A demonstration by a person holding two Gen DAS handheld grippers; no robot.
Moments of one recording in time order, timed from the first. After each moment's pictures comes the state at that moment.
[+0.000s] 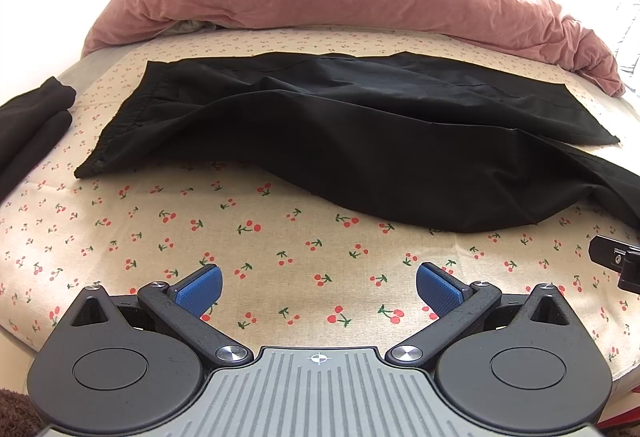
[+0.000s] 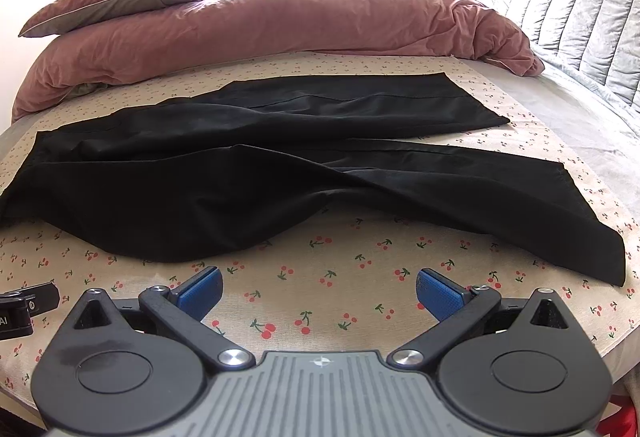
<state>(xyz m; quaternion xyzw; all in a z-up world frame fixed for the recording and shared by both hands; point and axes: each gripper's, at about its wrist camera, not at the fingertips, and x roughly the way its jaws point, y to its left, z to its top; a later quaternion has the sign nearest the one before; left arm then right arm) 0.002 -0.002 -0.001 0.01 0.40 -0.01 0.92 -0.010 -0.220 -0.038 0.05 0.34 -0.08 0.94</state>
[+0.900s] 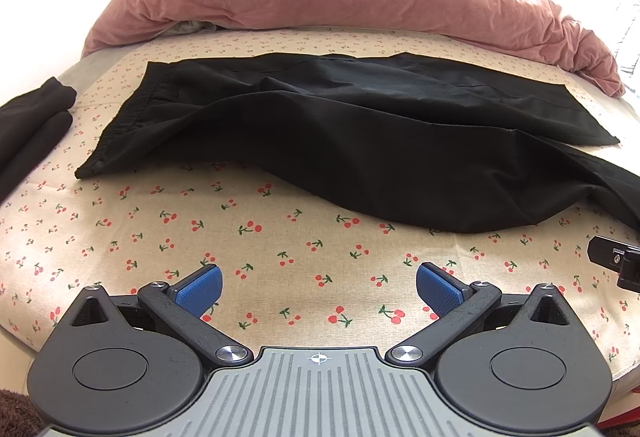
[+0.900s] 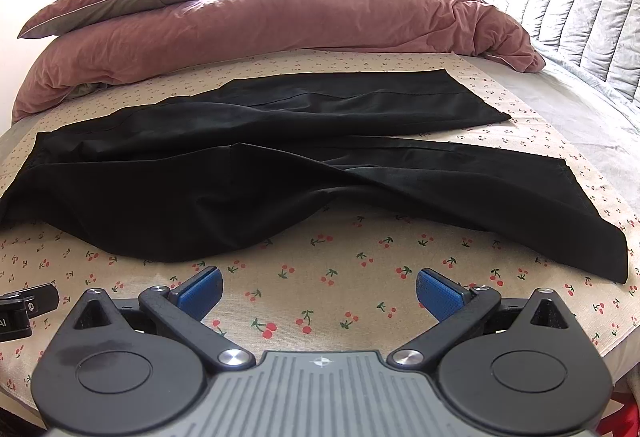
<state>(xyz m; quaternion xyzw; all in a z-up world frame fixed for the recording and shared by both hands) 0.003 0.000 0.000 0.00 0.40 -0.01 0.92 -0.008 -0.222 -0.039 0.05 0.34 -0.08 0.94</state>
